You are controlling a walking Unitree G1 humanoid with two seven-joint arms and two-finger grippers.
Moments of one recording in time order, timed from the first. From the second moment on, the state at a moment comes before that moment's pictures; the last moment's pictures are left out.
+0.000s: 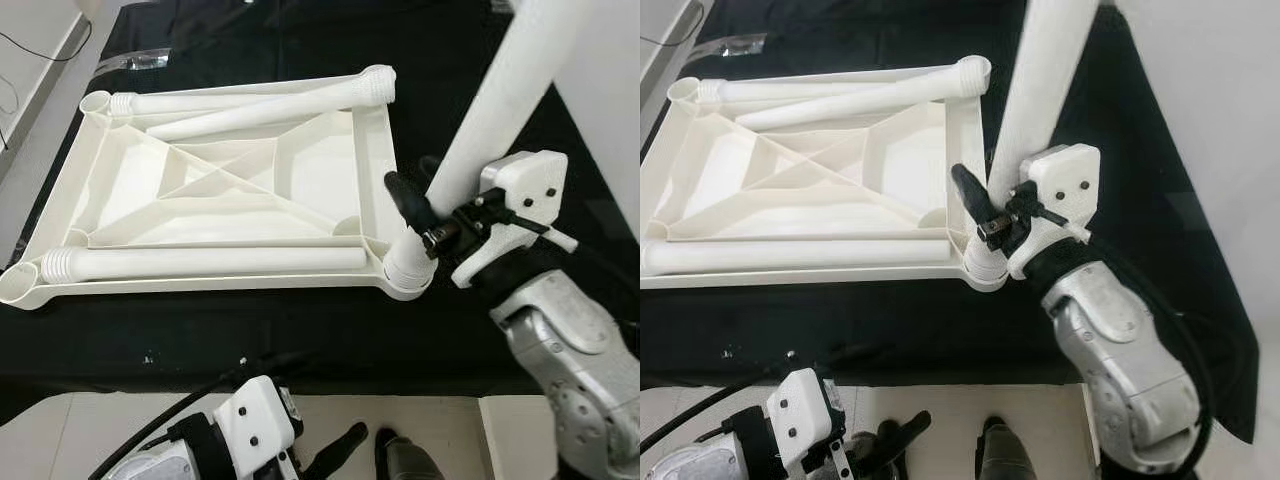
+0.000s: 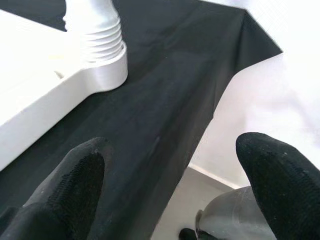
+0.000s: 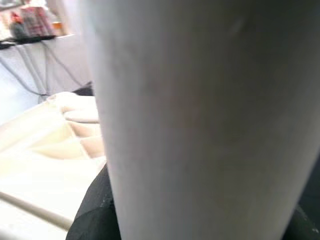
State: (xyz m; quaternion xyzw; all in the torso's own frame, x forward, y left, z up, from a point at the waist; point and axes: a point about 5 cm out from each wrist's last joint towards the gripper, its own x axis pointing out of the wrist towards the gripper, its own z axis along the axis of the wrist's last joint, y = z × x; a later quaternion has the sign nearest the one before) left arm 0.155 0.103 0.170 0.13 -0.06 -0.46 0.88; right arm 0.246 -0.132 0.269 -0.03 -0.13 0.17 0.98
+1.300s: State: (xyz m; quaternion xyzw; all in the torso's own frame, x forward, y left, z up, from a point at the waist) left arm 0.270 0.107 0.369 -0.03 -0.25 -0.59 0.77; right arm 0.258 -0.104 0.243 -0.06 -0.12 0.11 0.98
